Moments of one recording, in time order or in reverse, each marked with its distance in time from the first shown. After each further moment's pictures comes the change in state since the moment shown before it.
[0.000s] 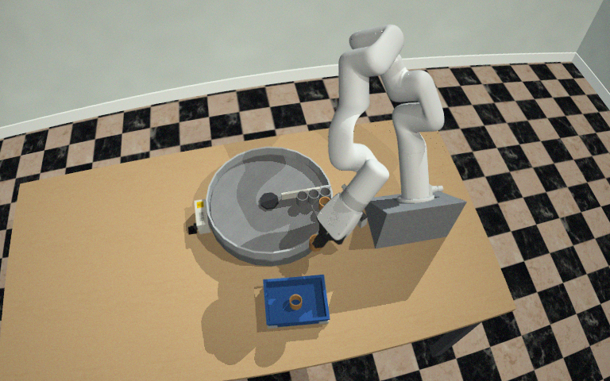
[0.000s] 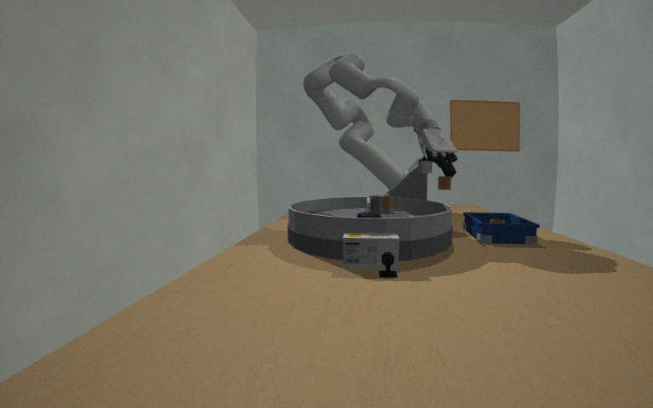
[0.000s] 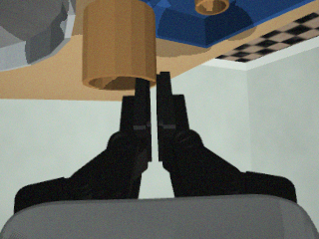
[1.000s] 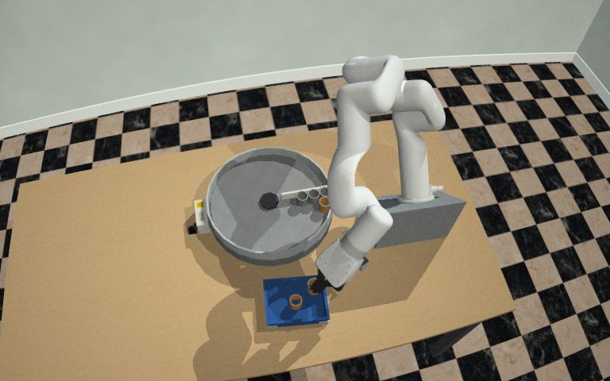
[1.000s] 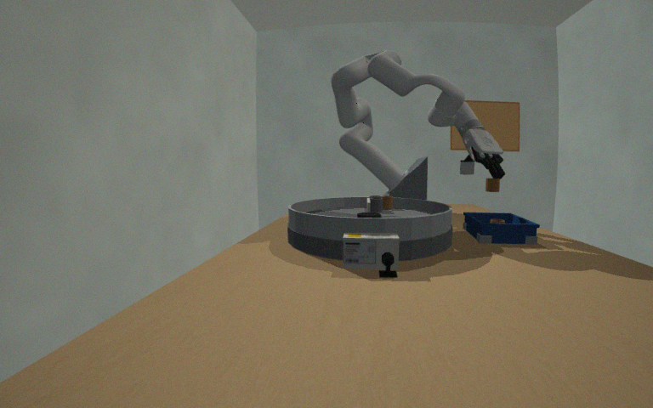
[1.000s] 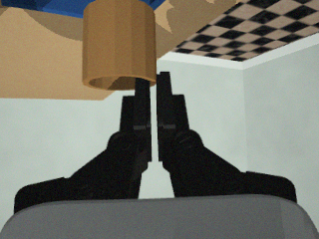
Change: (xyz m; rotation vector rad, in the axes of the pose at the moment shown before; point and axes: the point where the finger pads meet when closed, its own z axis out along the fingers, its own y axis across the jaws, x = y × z) arm -0.063 0.111 0.057 0.008 0.002 0.002
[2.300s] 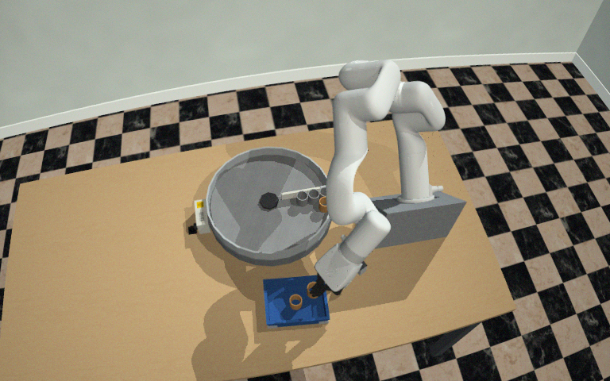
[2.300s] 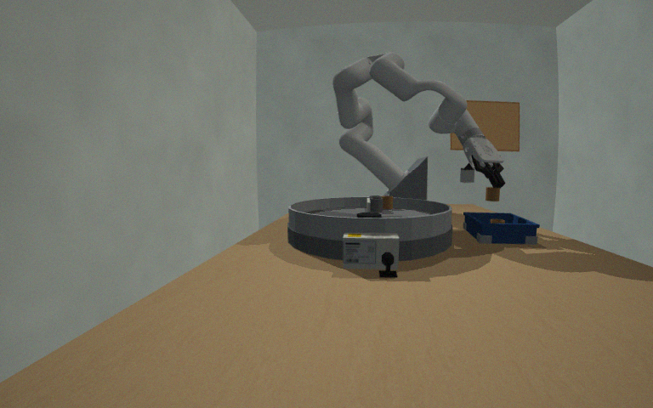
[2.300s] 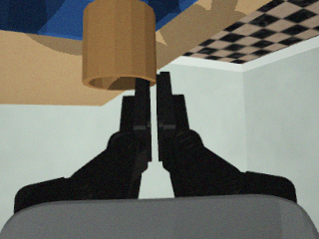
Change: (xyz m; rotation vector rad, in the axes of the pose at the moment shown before) arm 0.016 0.001 0.021 -0.001 0.002 0.000
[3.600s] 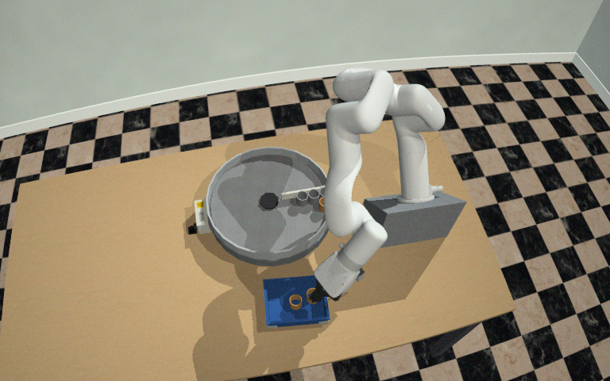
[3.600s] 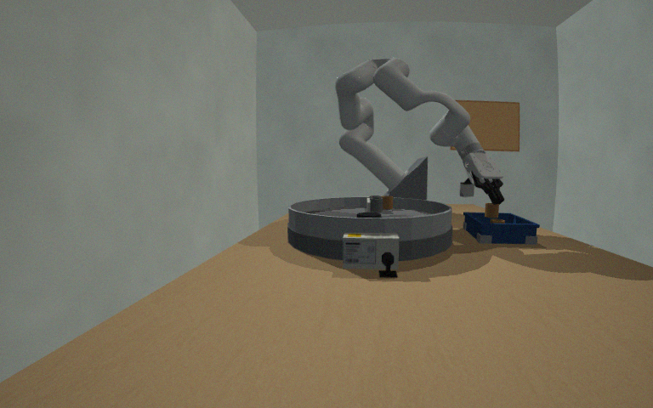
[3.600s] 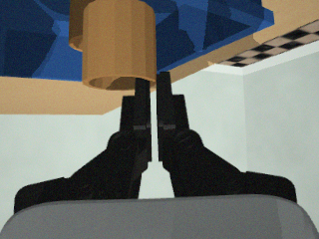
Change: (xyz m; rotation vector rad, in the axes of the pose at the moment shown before) arm 0.030 0.000 0.037 0.000 -0.001 0.000
